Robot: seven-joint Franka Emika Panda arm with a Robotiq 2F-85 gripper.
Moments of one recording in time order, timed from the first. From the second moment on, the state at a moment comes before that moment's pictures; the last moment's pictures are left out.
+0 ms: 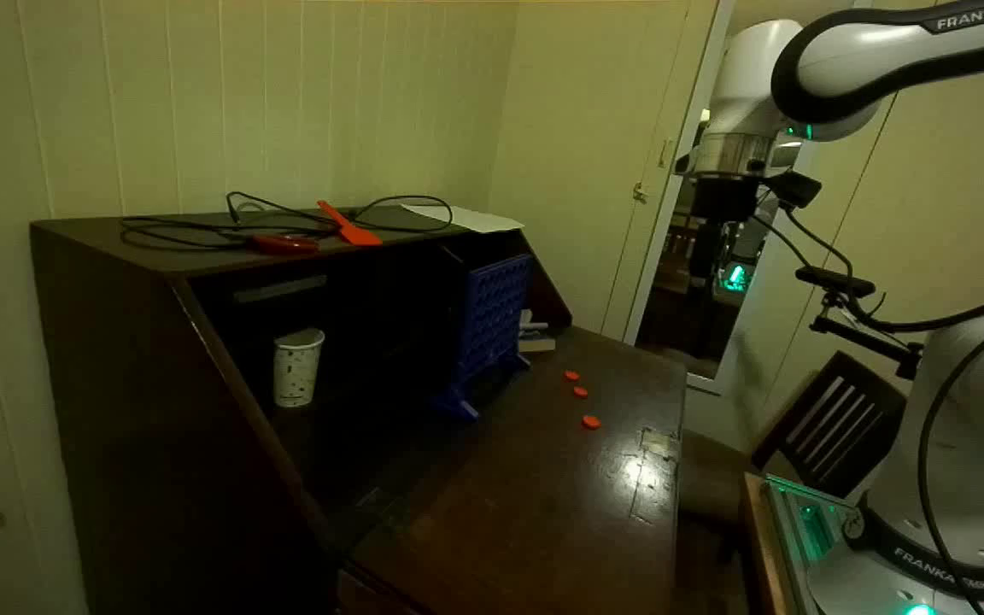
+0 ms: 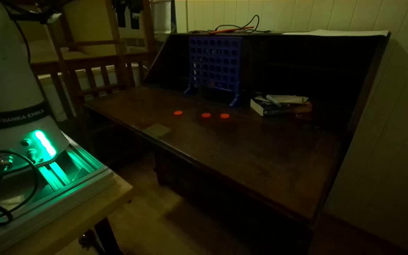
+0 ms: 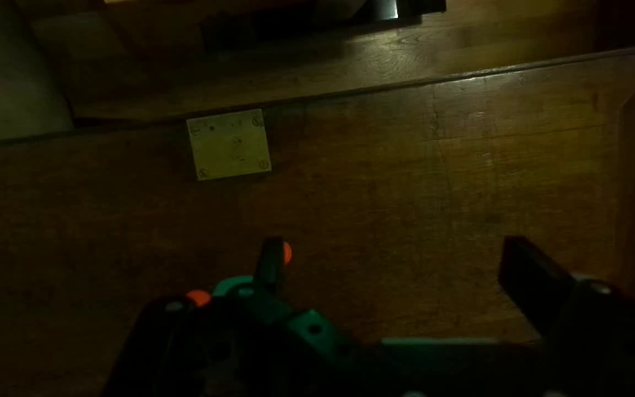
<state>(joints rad) -0.15 -0.74 -0.17 -2.61 -0.08 1.81 -0.08</state>
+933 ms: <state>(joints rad) -0.16 -0.63 -0.17 -2.71 -0.09 2.11 -0.05</state>
